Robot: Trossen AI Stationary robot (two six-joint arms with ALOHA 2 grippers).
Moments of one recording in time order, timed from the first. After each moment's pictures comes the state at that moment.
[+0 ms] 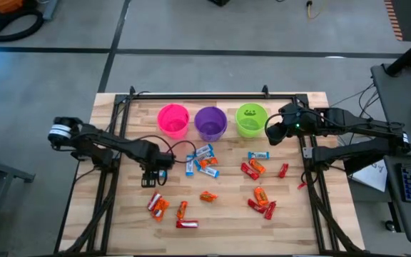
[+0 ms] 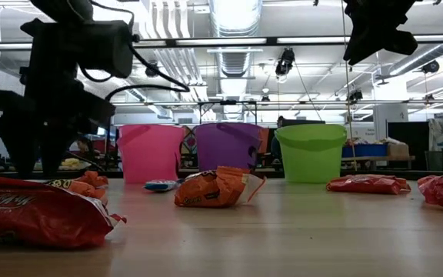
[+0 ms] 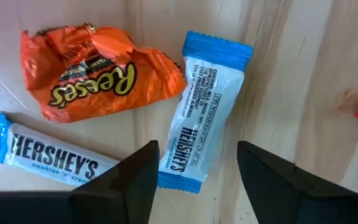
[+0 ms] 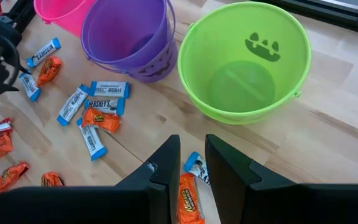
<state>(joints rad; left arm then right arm) -0.10 1.47 0.76 -0.90 0.01 -0.14 -0.15 0.93 1.04 -0.99 0.23 0.81</state>
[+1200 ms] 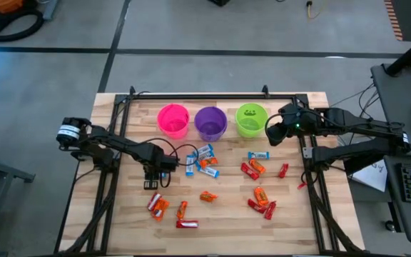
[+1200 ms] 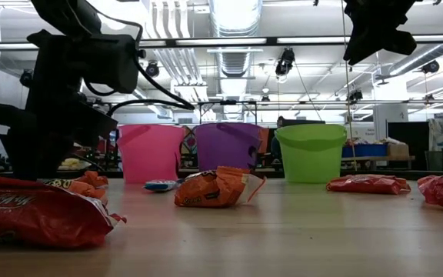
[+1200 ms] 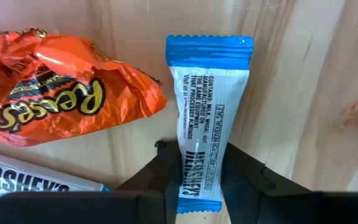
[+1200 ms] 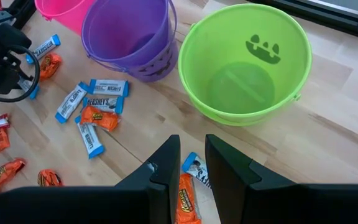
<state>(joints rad) -0.10 1.57 0.76 -0.84 0.04 -0.14 -0.15 0.93 1.04 -0.99 0.23 0.78</state>
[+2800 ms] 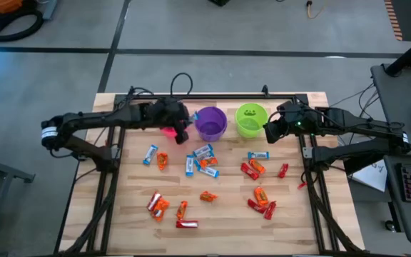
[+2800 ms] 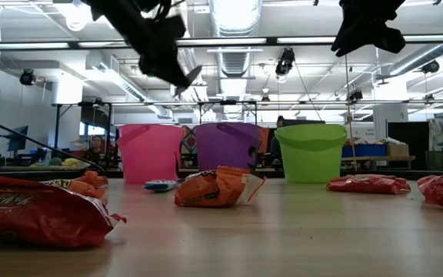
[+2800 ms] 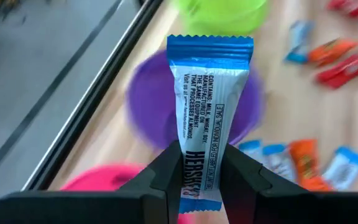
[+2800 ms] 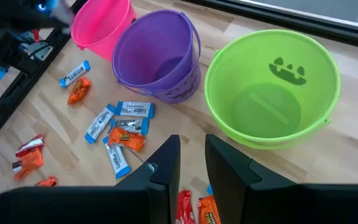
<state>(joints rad) 0.30 1.34 1.07 -0.45 -0.15 0.03 -0.15 0.93 1.04 -0.87 0.23 0.79</state>
